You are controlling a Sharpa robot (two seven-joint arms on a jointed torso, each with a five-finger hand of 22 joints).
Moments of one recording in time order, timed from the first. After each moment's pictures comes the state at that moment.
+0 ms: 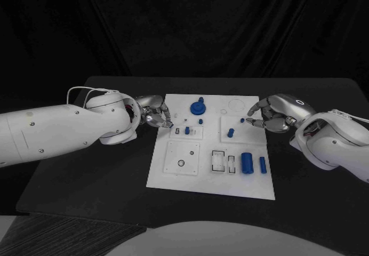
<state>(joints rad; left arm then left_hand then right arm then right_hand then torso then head) 1.37 -0.93 -0.21 1.66 -1.20 -0.14 -0.38 1.17 -0.03 0.43 0.01 0.46 0.87 0.07 0.31 0.75 1.46 -0.01 1.56 1.30 1.46 -0.06 1.56 1.30 0.04 1.47 0.06 1.54 1.29 1.28 -0.98 -0.21 1.64 -1.48 -0.48 -0.12 1.31 -0.04 0.10 0.23 0.46 0.90 0.09 0.24 0.29 1.46 0.01 1.55 1.30 1.46 -0.06 1.47 1.31 0.03 1.44 0.05 1.25 1.29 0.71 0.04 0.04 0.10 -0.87</state>
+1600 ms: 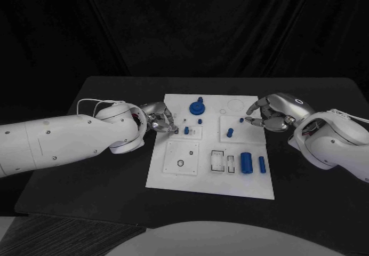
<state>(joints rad) 1.31 -0.88 -0.21 1.65 -1.18 -0.23 -0.42 1.14 -0.03 0.39 0.08 0.44 0.88 0.06 0.37 0.75 1.46 -0.03 1.56 1.30 1.45 -0.07 1.56 1.30 0.04 1.47 0.05 1.53 1.29 1.28 -0.98 -0.21 1.64 -1.47 -0.50 -0.12 1.31 -0.04 0.10 0.23 0.46 0.90 0.09 0.24 0.29 1.46 0.01 1.55 1.30 1.46 -0.06 1.47 1.31 0.03 1.44 0.05 1.25 1.29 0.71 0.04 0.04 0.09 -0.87</state>
